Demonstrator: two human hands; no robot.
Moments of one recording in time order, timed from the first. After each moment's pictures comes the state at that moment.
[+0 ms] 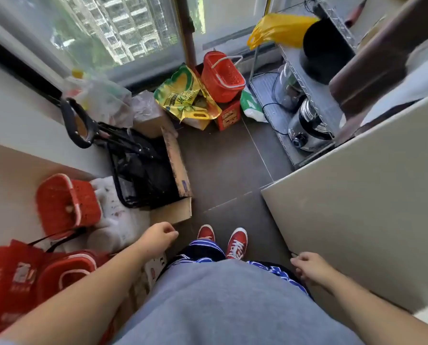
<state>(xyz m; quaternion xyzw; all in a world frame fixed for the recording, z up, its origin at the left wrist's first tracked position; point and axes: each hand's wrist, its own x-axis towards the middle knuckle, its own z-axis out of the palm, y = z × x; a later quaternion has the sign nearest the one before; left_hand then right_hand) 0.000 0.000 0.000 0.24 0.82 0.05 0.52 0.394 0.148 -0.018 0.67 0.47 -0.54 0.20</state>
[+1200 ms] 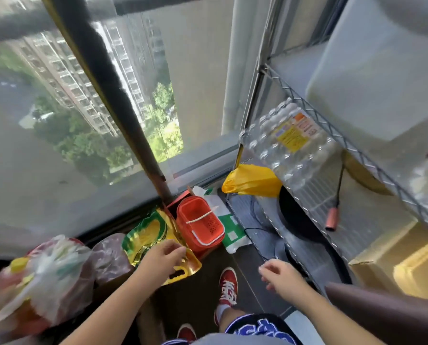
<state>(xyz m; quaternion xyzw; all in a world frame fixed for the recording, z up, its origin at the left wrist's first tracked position) -0.202 0.535 0.096 0.31 0.77 0.27 0.49 0.103 0.630 0.068 0.62 0.55 -0.56 0.03</state>
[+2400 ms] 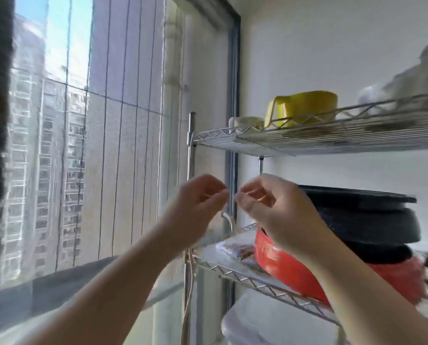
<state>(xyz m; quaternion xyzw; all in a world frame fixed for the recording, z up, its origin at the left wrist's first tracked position) -0.138 0.818 0.673 0.75 0.29 0.58 0.12 0.040 0.793 0.676 0.34 0.76 -0.03 -0.56</state>
